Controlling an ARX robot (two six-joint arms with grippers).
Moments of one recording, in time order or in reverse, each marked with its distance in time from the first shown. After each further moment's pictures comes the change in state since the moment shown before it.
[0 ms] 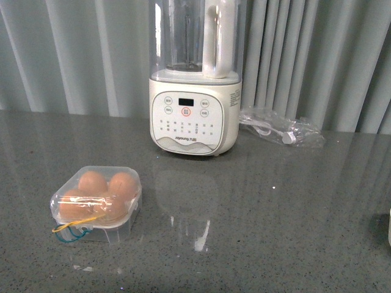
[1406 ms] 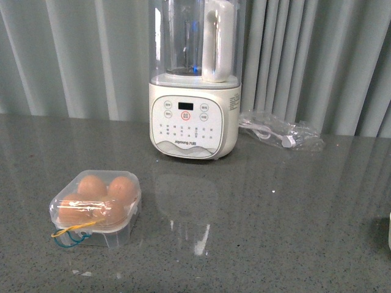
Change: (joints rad) left arm 0.432 -0.454 -0.625 0.317 0.682 -0.077; right arm 0.000 0.000 0.000 0.000 0.000 0.000
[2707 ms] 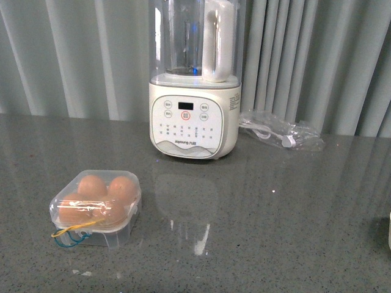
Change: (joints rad) left arm 0.000 -0.049 -0.029 0.009 0.000 0.000; right arm 0.000 0.000 0.000 0.000 0.000 0.000
